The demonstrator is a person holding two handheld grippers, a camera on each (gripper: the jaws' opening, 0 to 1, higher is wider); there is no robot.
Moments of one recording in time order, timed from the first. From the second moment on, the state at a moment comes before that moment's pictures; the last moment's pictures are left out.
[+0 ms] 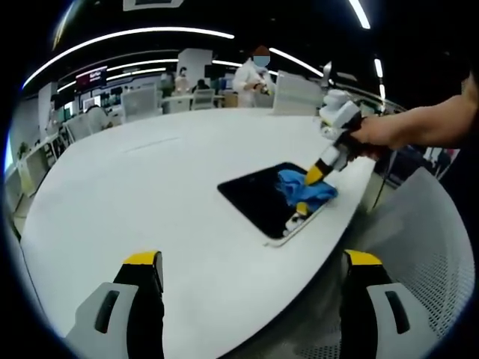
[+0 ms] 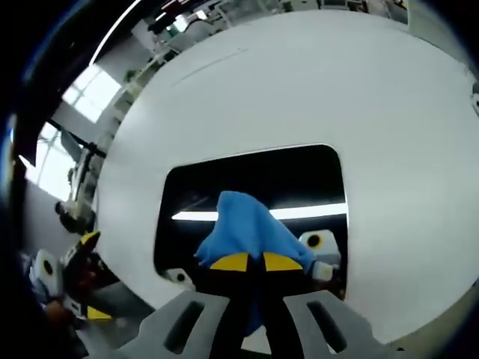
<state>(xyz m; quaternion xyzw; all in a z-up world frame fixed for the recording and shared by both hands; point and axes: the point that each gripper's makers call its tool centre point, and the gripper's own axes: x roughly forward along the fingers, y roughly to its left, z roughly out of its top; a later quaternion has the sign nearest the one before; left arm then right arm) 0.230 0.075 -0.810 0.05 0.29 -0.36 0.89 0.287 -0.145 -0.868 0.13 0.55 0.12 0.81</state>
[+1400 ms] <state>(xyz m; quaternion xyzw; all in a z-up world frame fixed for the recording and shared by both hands) 0.230 0.076 -0.812 0.05 0.29 -0.35 0.89 0.259 -0.146 -0.869 0.16 0.56 0.15 0.80</state>
